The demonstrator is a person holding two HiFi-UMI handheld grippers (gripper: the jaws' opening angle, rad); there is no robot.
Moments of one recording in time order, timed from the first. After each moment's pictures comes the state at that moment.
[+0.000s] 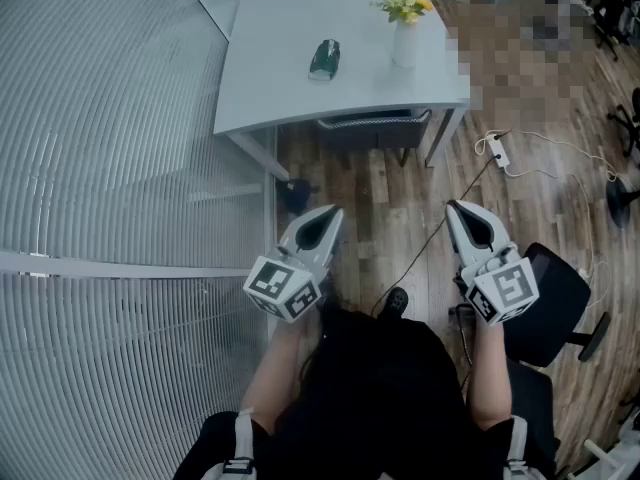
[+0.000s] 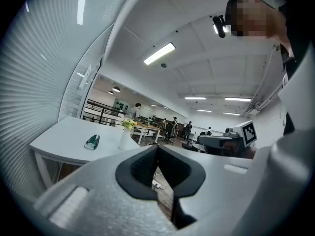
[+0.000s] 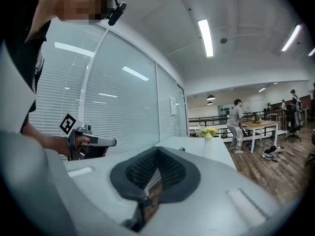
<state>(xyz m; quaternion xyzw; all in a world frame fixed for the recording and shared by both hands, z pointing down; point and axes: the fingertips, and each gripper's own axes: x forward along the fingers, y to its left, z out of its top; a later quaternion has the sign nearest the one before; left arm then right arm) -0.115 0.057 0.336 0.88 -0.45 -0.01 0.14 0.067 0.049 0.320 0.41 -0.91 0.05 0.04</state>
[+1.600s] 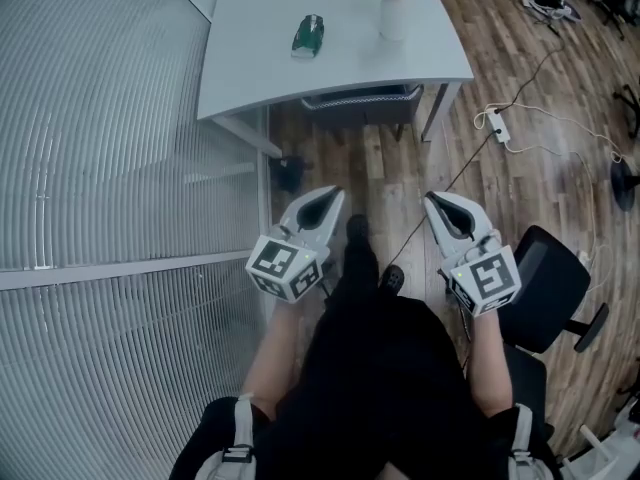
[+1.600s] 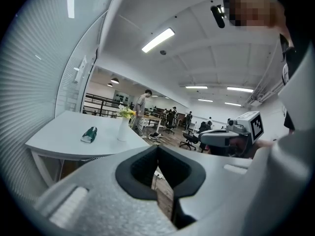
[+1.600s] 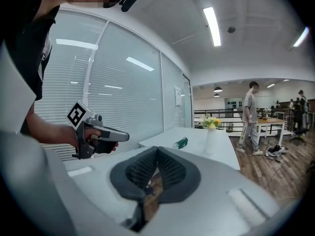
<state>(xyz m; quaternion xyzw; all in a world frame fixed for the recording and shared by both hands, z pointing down) -0.062 0.020 0.375 0.88 -0.45 0.05 0.16 0.079 0.029 0.362 0.37 -0.92 0.06 0.10</state>
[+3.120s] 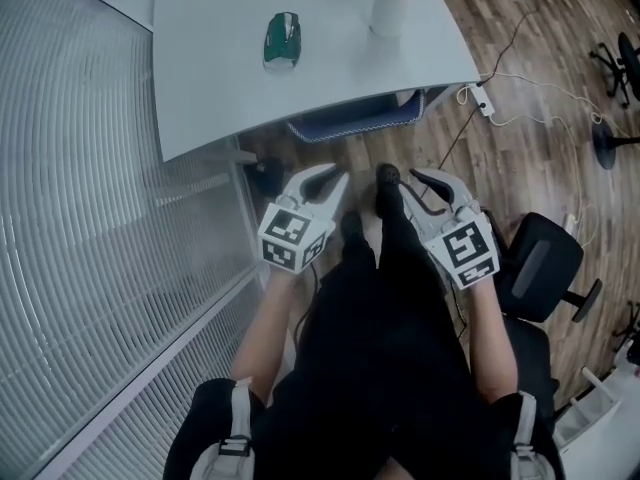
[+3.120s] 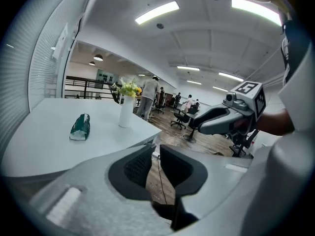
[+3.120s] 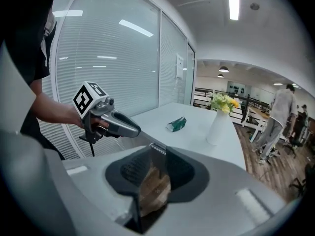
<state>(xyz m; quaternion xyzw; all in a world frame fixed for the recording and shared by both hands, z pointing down) -0.122 -0.190 0.478 0.91 -0.34 0.16 0.19 -0.028 -0.163 0.446 0.36 -0.89 0.09 0.27</state>
